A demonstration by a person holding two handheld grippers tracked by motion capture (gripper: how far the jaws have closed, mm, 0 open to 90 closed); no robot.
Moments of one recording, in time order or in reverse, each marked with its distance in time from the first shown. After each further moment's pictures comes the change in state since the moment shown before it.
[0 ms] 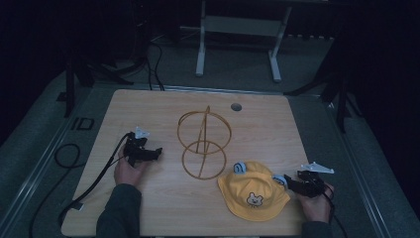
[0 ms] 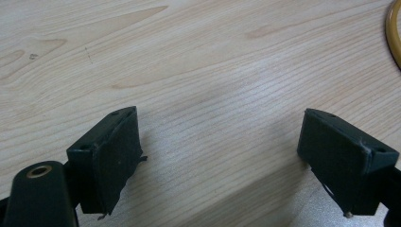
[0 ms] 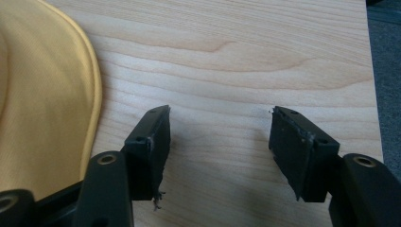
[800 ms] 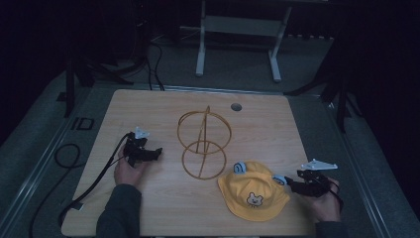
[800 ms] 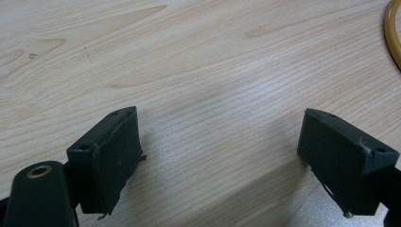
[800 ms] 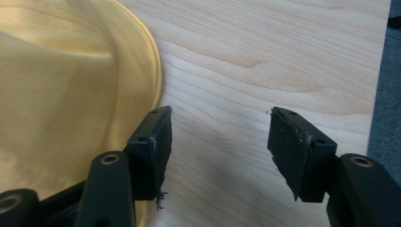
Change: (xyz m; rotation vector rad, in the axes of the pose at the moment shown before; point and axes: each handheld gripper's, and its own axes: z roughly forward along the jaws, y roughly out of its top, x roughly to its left) left arm 0.000 0.000 0.000 0.000 -0.003 0.000; right arm 0.007 0.022 -0.035 0.053 0.097 -0.162
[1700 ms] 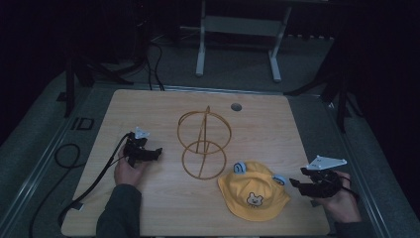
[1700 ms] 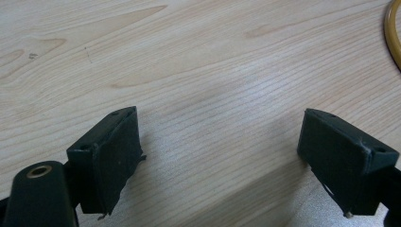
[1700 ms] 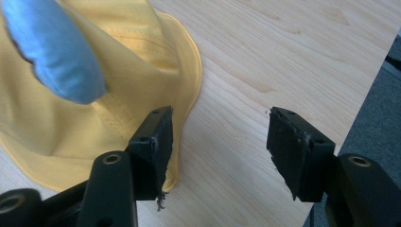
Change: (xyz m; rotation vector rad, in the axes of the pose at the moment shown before) left arm 0.000 0.000 0.000 0.000 0.000 -0.002; right arm 0.012 0.029 -0.055 0.033 0.072 -0.210
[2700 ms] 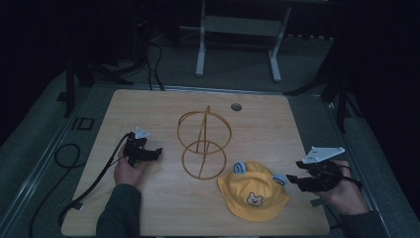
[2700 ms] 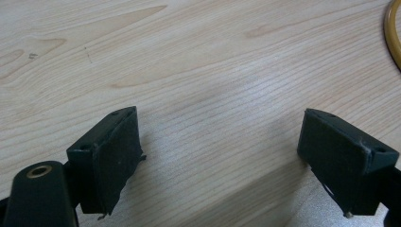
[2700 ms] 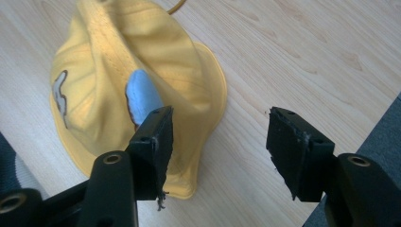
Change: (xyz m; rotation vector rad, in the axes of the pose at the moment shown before) left arm 0.000 0.000 0.000 0.000 0.000 0.000; right arm 0.011 0.043 -0.027 0.027 0.077 -0.129
